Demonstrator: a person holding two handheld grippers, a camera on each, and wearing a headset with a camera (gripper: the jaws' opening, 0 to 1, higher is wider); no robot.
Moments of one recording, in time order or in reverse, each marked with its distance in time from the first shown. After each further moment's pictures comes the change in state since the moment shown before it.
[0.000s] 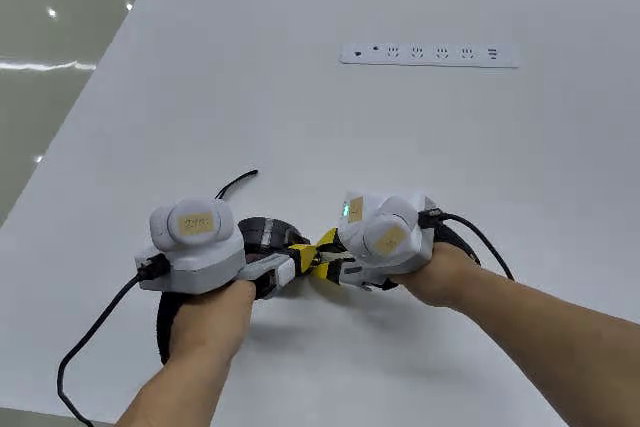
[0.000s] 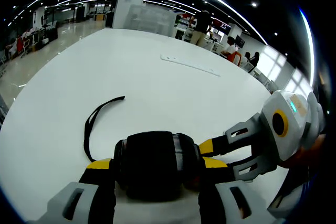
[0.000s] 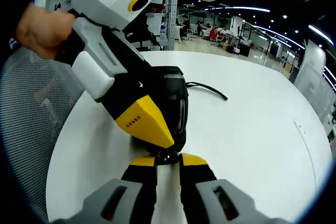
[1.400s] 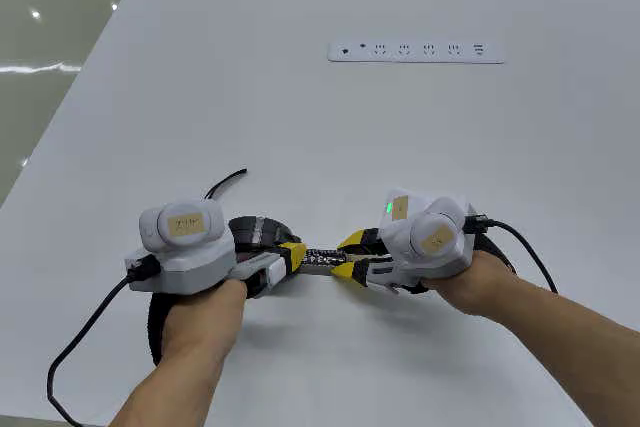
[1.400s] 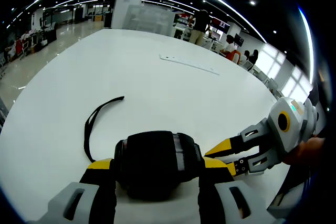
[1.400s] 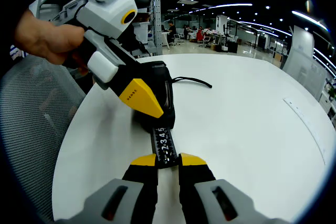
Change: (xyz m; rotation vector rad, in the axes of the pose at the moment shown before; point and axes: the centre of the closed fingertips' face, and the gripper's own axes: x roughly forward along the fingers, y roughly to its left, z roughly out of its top) left arm 0.001 0.000 0.000 0.018 0.006 -0.002; right arm -0.026 -0.004 -0.023 0.128 -0.061 -0.038
